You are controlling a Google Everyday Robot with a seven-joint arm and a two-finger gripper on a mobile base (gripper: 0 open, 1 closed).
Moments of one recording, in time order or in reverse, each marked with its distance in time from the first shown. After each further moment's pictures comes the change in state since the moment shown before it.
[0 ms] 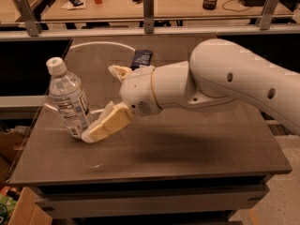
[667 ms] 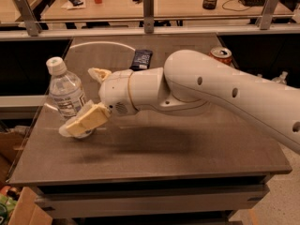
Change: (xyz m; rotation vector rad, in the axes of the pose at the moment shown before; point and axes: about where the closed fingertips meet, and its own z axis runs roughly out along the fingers) arm -0.011 -0.007 0.053 -0.013 -0.093 0.015
